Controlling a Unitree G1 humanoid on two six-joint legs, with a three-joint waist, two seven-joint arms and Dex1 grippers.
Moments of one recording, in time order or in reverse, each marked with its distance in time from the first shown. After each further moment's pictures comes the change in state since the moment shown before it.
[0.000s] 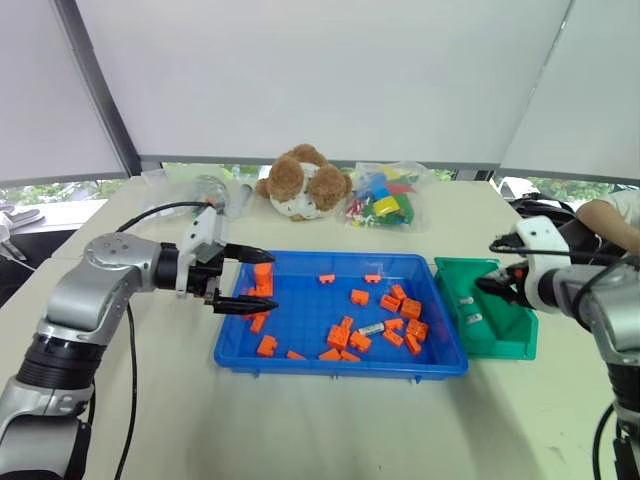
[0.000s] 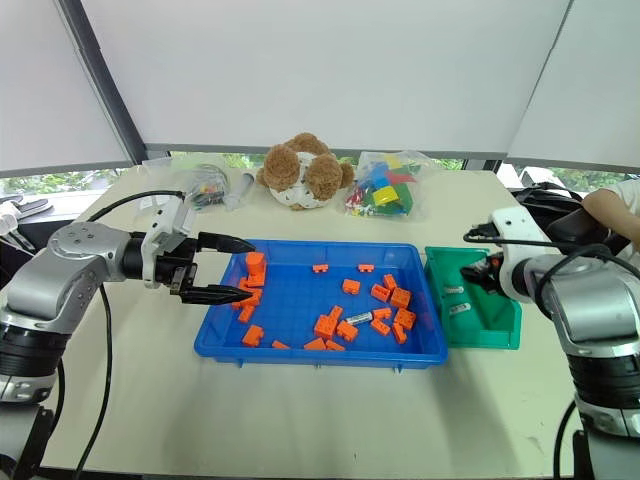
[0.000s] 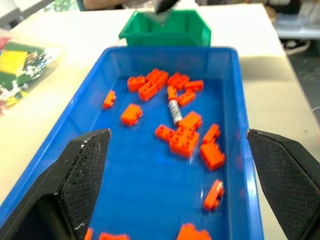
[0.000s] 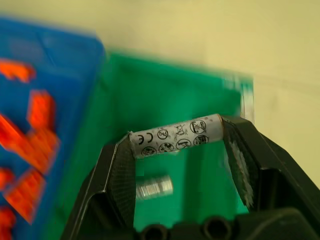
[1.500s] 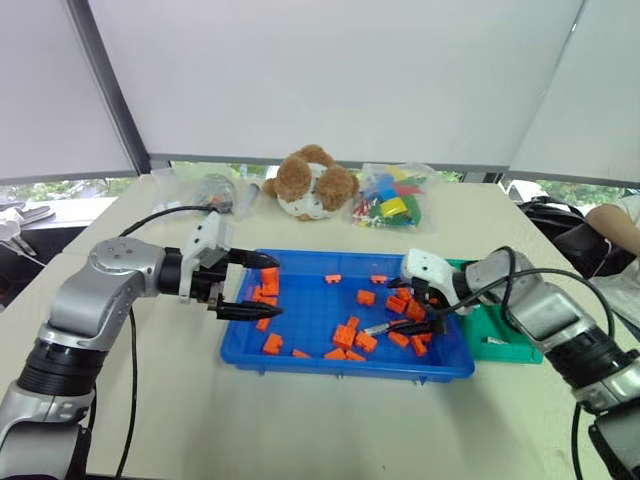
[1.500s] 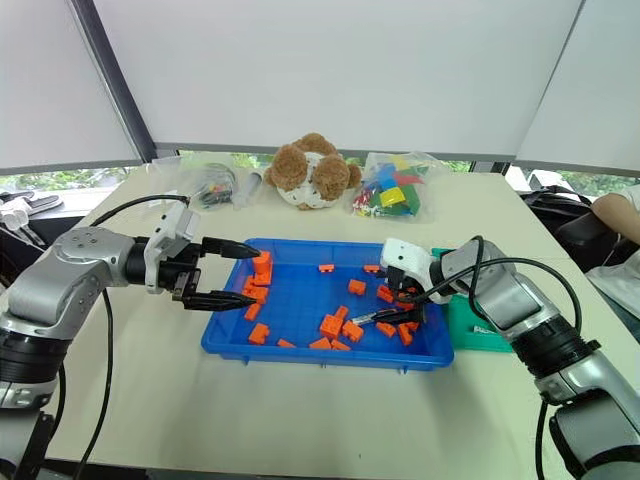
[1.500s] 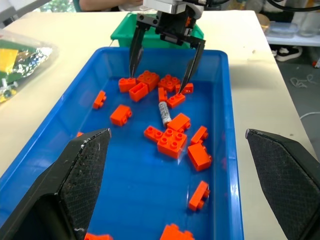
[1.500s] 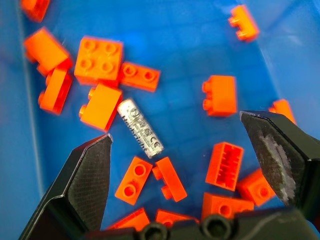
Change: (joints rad) left arm 0.028 0.005 0.003 -0.060 -0.018 0.031 0.018; right arm -0.247 0.028 0.590 0.415 -0.149 -1.036 0.703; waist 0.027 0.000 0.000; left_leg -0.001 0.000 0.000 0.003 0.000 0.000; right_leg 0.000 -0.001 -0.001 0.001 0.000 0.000
